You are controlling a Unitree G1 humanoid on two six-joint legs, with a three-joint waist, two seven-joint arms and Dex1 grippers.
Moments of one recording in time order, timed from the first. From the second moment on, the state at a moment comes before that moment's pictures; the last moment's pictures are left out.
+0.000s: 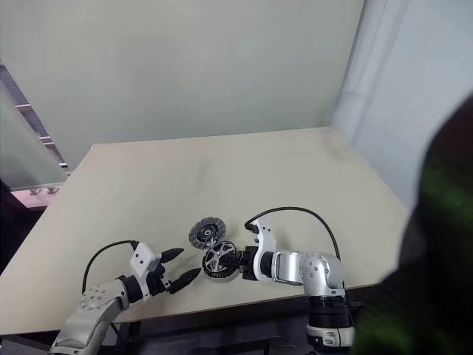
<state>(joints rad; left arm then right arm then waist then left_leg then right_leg) 0.11 0.45 -0.02 0.01 -0.28 0.12 -0.80 -0.33 0.05 -0.07 -0.07 0.69 1.39 0.17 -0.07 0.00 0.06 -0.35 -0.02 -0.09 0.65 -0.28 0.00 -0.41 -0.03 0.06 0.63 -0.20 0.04</state>
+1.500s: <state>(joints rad) 0.11 0.45 -0.02 0.01 -0.28 0.12 -0.80 -0.34 0.07 -0.17 -0.03 0.73 1.47 0.22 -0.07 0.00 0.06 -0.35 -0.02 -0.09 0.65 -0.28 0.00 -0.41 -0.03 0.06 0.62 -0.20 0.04</state>
